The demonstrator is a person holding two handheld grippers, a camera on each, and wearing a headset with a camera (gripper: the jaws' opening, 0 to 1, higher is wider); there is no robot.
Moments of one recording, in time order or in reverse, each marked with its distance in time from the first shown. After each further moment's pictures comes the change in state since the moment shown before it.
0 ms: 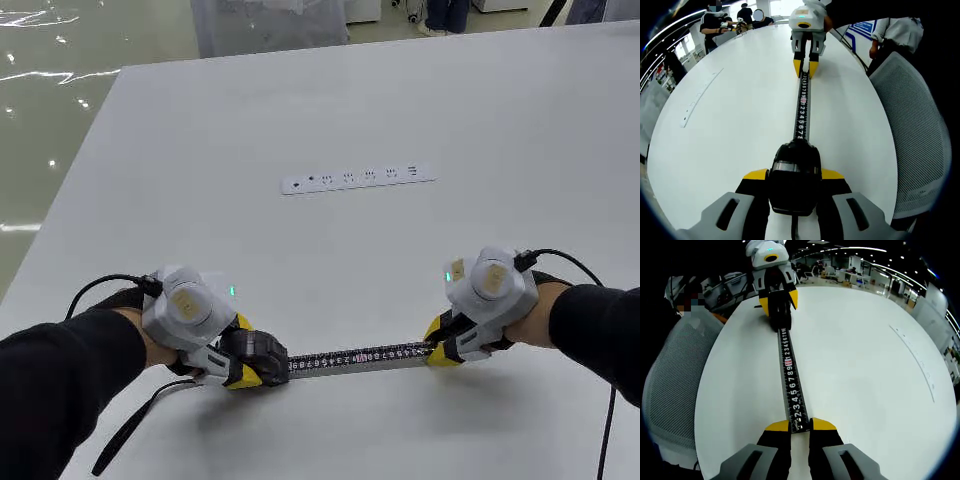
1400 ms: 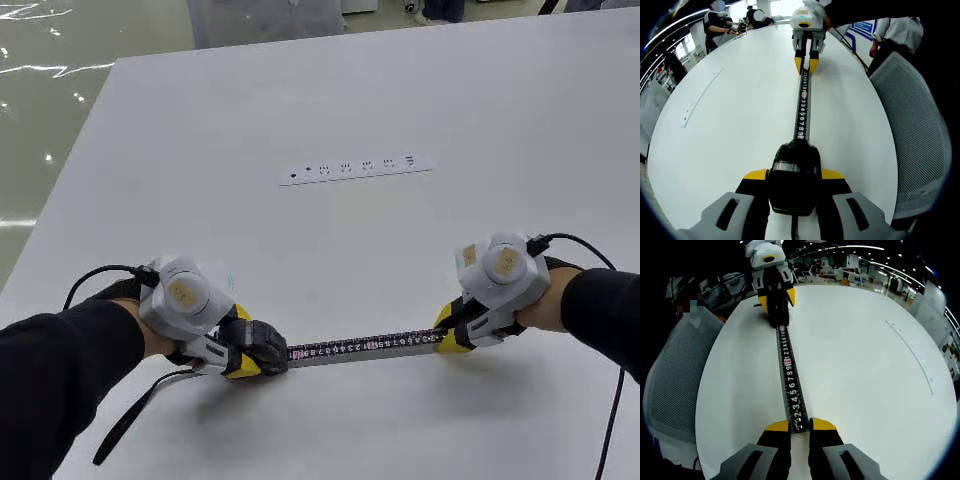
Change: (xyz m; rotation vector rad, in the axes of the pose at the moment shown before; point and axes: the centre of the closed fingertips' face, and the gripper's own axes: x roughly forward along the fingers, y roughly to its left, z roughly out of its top) left arm 0.000 0.000 0.000 -0.001 -0.003 0.003; right arm -0.008 -0.003 -0.014 0.019 0.007 -0.001
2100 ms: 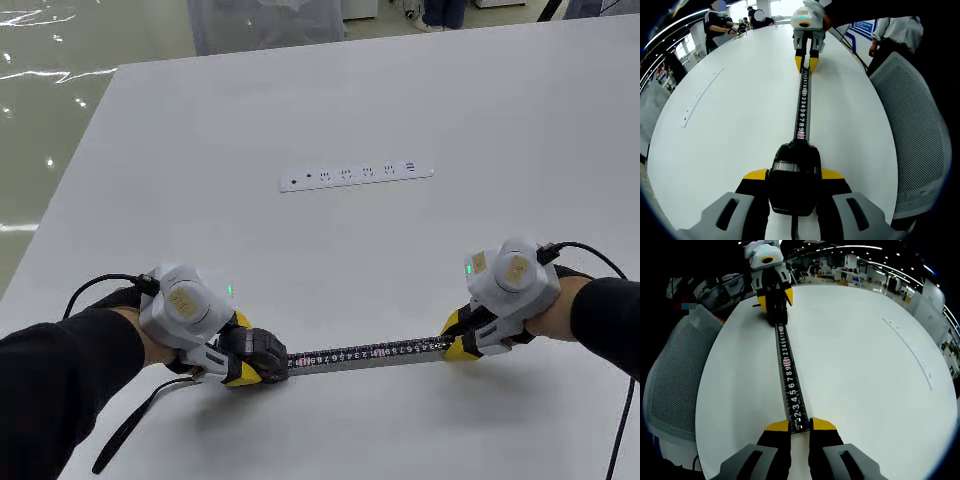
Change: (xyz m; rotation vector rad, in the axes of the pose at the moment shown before) left arm -0.001 0.000 0.000 0.000 0.000 0.001; right arm -0.004 -0.001 -0.006 0.014 -0.005 -0.007
